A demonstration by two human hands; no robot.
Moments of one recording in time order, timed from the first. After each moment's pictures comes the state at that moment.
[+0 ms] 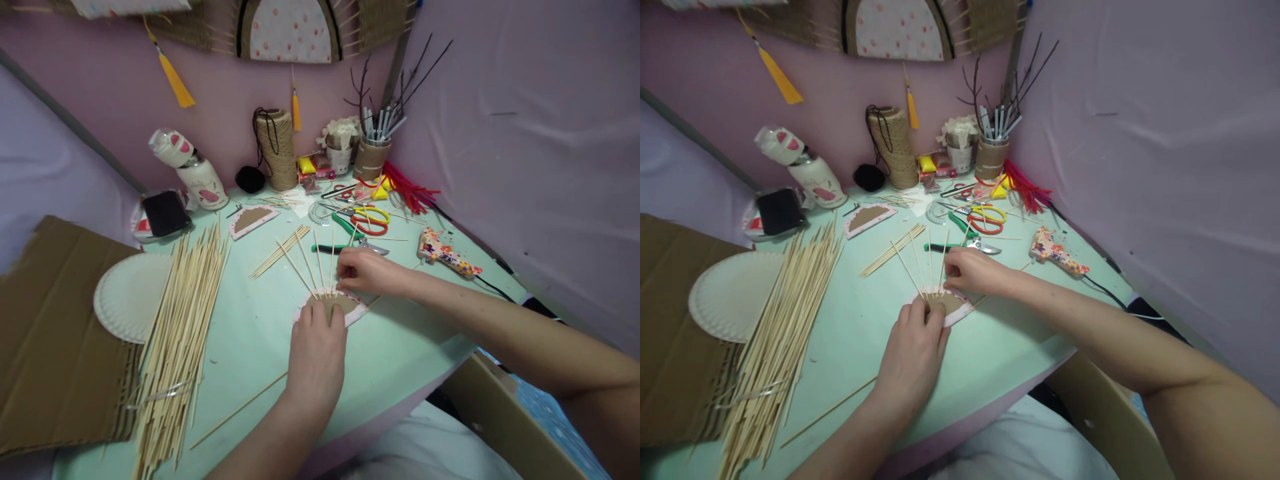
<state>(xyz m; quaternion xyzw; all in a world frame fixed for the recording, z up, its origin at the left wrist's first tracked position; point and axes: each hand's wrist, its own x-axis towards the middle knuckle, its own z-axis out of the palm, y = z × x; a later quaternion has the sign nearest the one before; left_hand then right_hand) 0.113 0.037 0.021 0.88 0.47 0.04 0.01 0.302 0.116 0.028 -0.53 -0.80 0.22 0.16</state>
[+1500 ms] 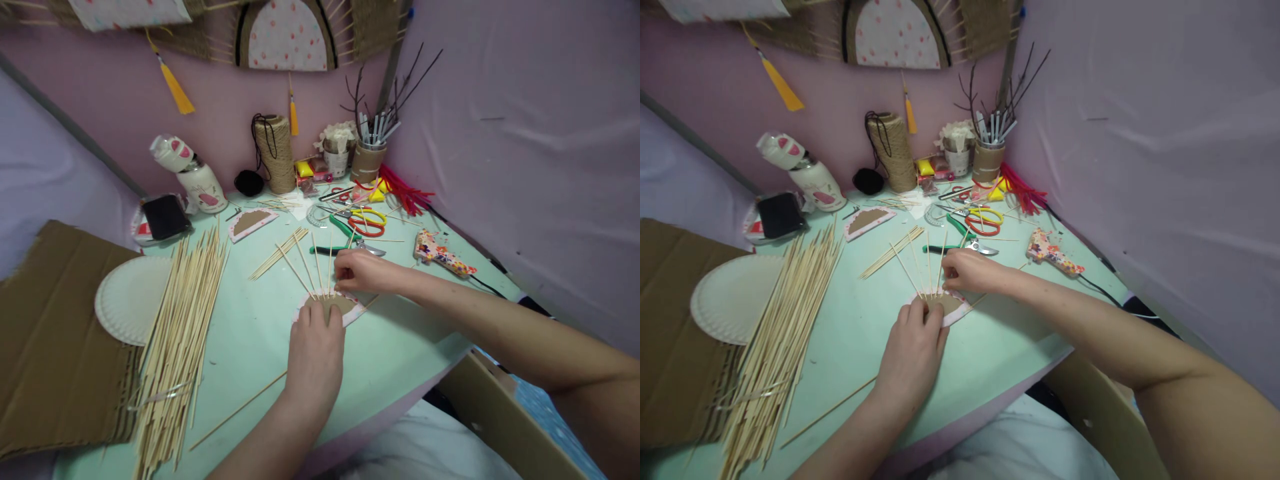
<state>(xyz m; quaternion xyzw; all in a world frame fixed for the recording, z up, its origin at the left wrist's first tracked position) 0.114 0.037 0.022 0.88 0.47 0.04 0.01 0.302 0.121 0.030 -0.52 -0.81 0.23 0.13</state>
